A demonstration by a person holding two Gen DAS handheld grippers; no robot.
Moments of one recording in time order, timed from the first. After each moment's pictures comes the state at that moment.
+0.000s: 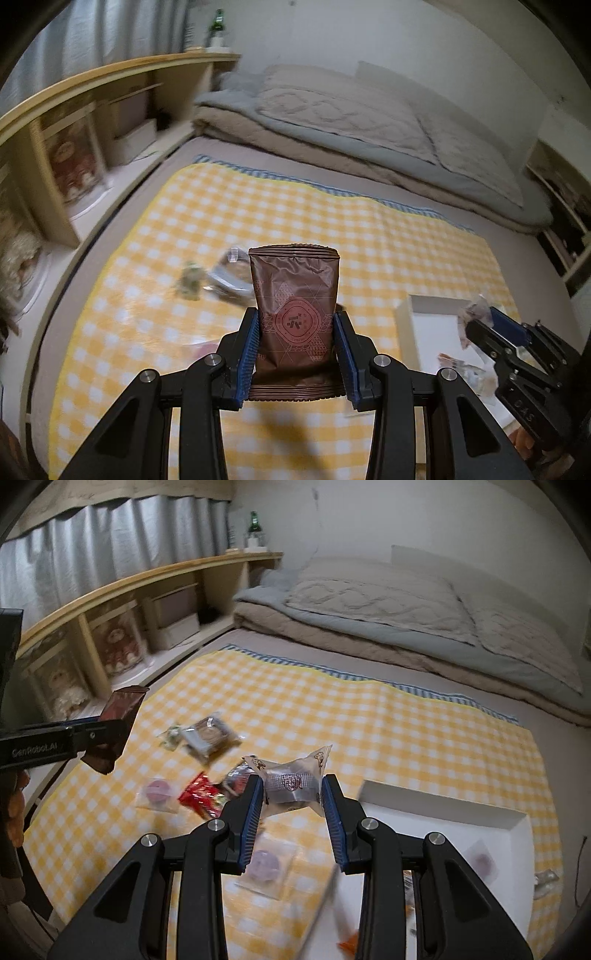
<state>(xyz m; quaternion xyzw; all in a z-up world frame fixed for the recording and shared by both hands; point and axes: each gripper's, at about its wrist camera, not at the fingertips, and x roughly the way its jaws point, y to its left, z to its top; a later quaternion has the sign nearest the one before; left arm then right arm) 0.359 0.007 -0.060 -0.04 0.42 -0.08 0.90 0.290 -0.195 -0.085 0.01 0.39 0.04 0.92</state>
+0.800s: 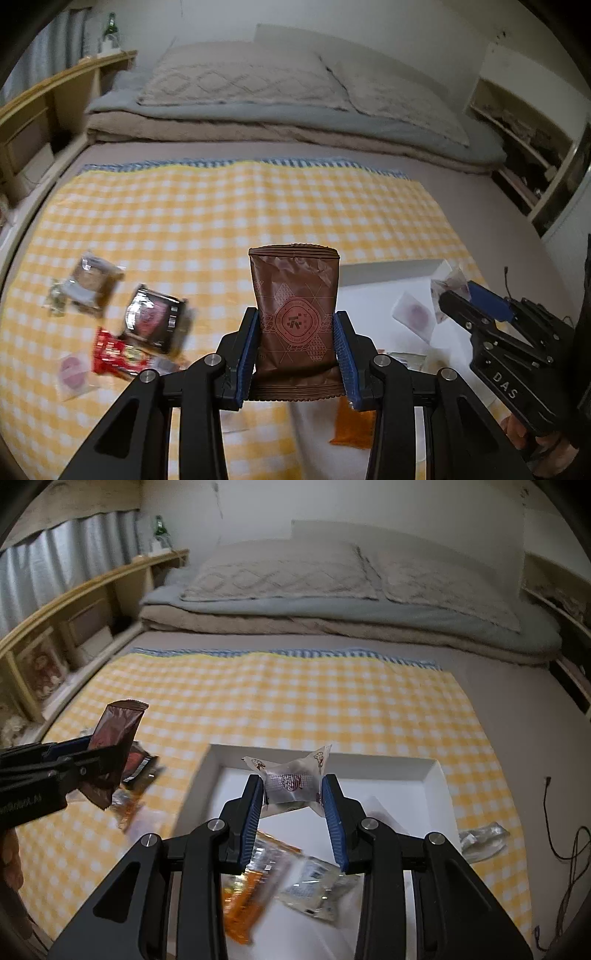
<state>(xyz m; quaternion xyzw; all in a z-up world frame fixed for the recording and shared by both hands) 0.411 -0.180 -0.117 0.02 0.46 -0.19 0.87 0.258 -0.346 -0.108 0.05 0.42 -0.08 0.90</state>
